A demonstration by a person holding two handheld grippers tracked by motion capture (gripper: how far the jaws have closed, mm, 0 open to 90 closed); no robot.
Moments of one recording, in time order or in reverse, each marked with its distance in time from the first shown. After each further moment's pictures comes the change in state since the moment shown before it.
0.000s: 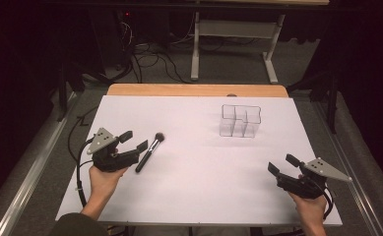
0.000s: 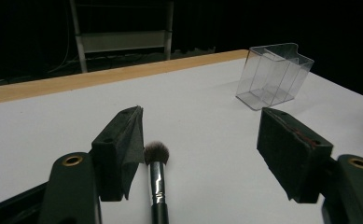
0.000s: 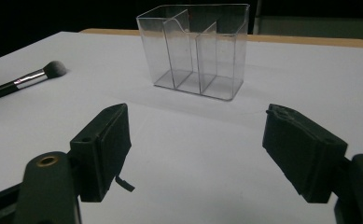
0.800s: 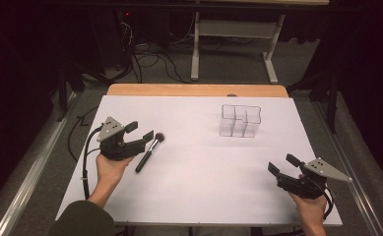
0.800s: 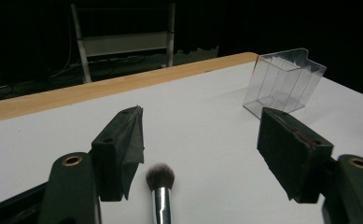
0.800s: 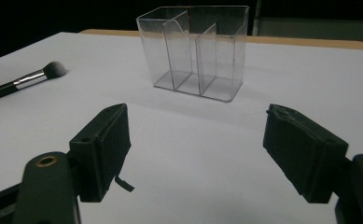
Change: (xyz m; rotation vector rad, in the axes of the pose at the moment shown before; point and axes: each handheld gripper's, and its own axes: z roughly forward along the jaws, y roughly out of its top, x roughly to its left) left arm 0.003 0.019 0.026 0.005 0.011 0.024; right arm 0.000 0.000 0.000 -0.004 -0.002 -0.002
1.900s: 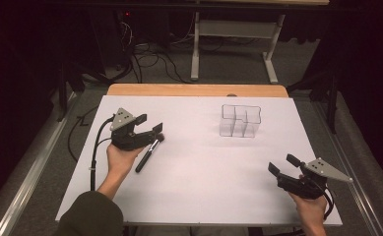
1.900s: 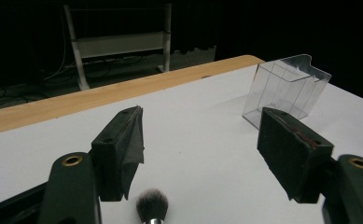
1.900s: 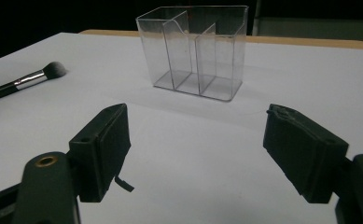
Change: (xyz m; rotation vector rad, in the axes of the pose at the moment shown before) left arm -0.004 0.013 0.031 0.007 -0.013 0.006; right arm 0.000 0.000 -0.001 -0.002 -0.002 0.001
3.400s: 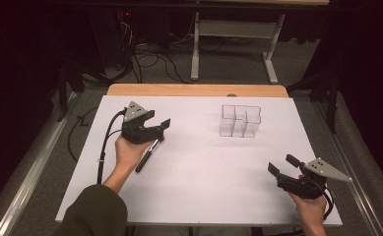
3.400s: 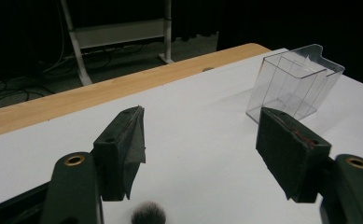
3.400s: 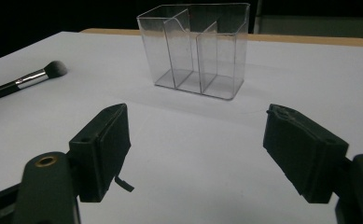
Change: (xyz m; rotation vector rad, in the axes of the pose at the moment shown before) left arm -0.005 0.012 0.025 0.062 0.009 0.025; right arm 0.000 0.000 0.000 0.009 0.006 0.007
